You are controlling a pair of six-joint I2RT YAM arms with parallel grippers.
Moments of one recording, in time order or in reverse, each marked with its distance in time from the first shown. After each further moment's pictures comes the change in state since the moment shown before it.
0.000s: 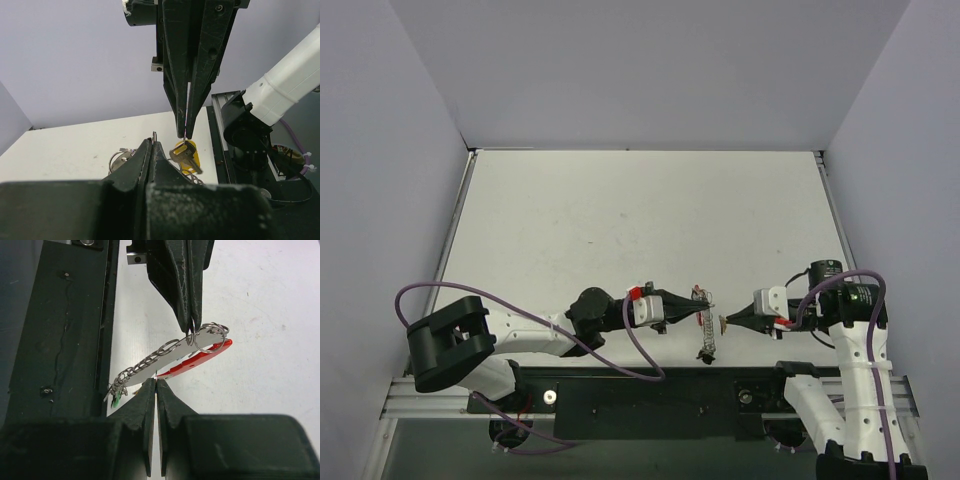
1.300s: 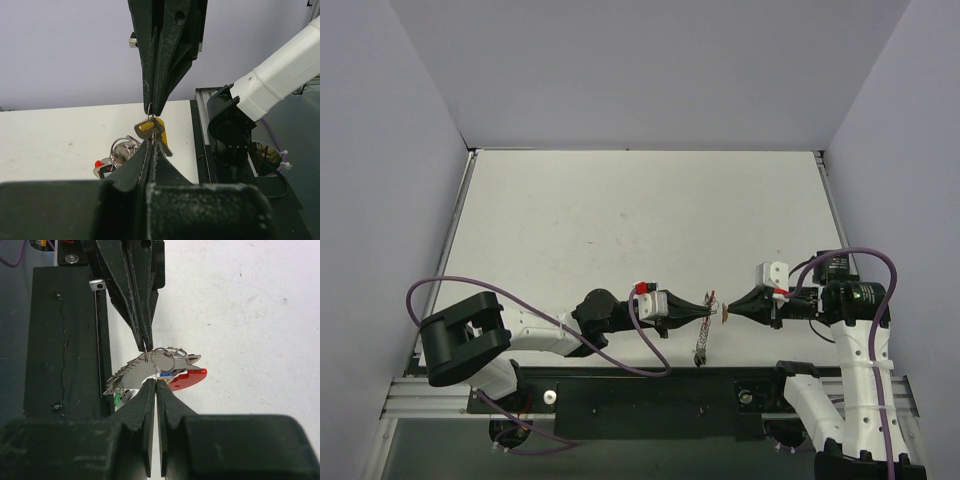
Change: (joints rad) left arm 0.001 0.072 -0.010 0.053 0.013 -0.119; right arm -0.026 0.010 0.029 0.169 0.006 0.384
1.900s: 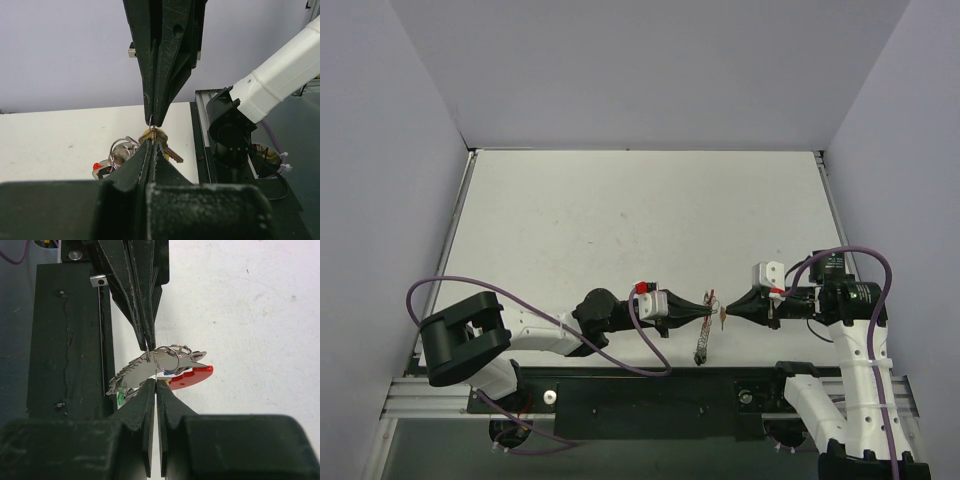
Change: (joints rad) left arm 0.000 0.001 0.008 0.002 0.003 0.000; right arm 0.039 0.001 -0.021 0.049 0.018 0.052
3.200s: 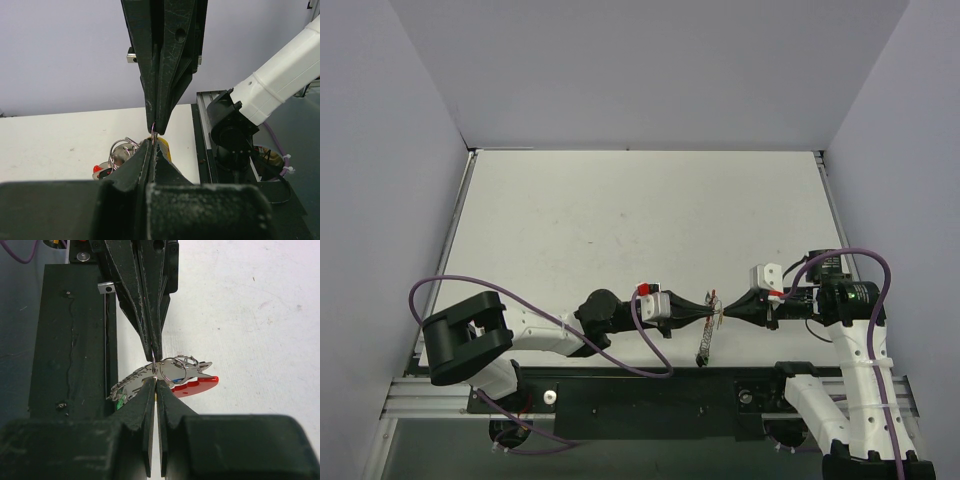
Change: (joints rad) left arm -0.014 0.012 0.013 0.004 -0.015 0.016; right arm 0.039 0.000 -0.004 0.015 -0.009 0.002
